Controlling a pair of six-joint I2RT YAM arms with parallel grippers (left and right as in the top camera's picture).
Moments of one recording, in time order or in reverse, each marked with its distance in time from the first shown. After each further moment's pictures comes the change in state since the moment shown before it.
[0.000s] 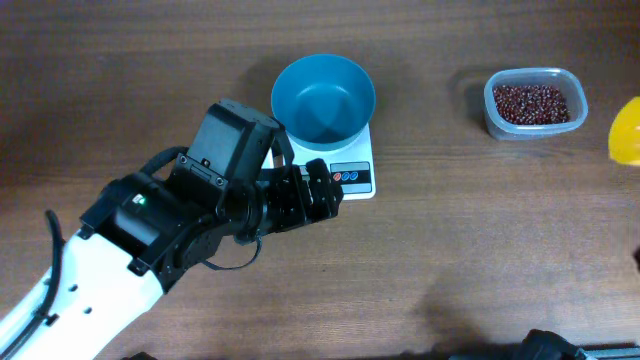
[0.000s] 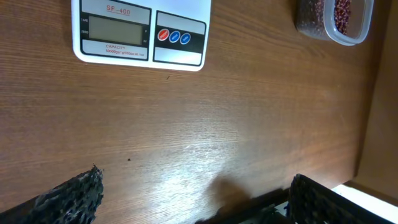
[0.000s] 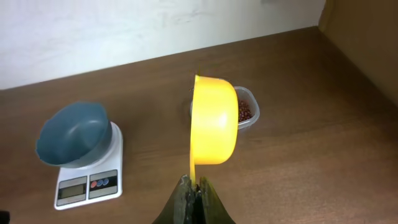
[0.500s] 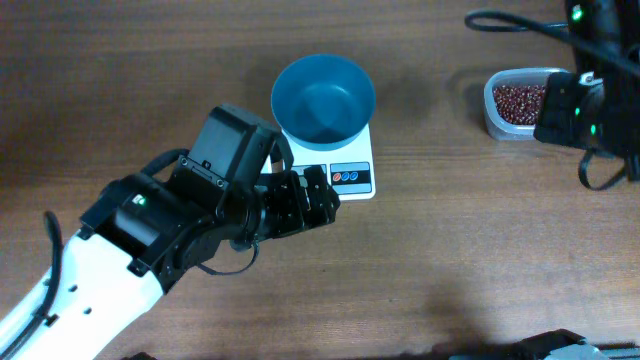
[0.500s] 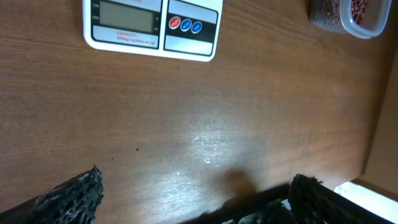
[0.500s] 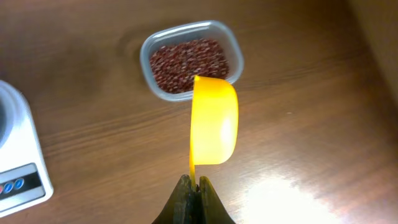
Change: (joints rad) left arm 0.000 -0.001 0.000 -0.043 0.000 0.000; right arm -0.637 0.538 0.005 0.227 -0.399 -0.348
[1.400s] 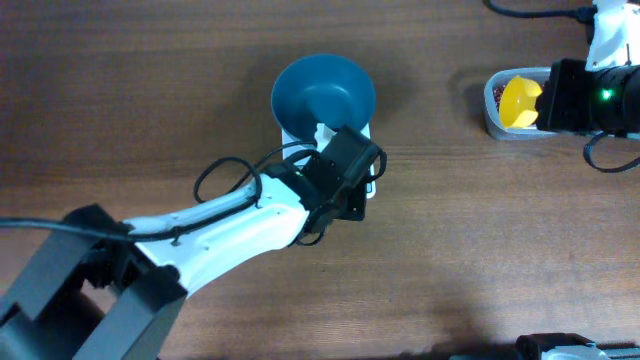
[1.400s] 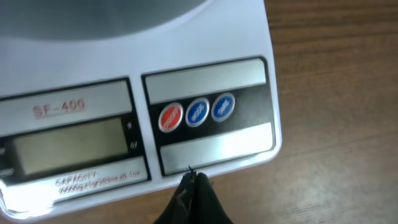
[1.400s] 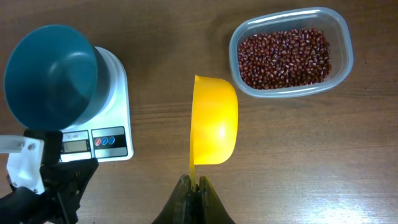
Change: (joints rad) left arm -0.186 0.570 0.002 0.491 -0.376 0.233; right arm -0.218 0.013 0.000 0.074 -0.510 -0.232
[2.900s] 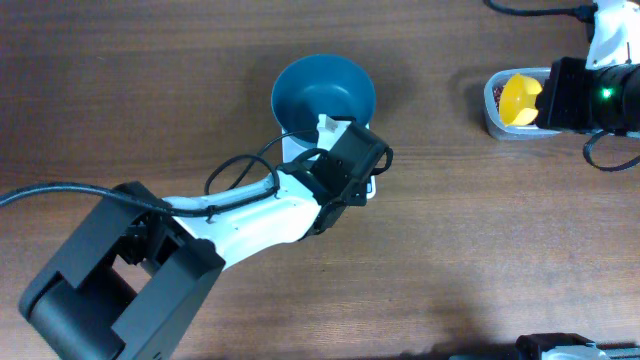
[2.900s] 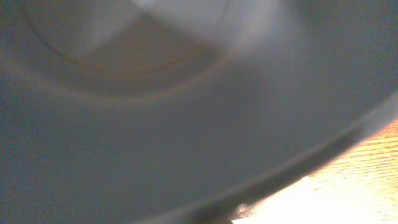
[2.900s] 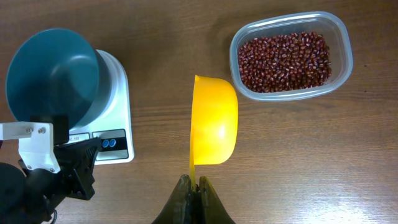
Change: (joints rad) left arm 0.000 0.101 0.017 0.149 -0.161 0.004; right arm 0.000 0.000 0.000 0.011 0.000 0.000
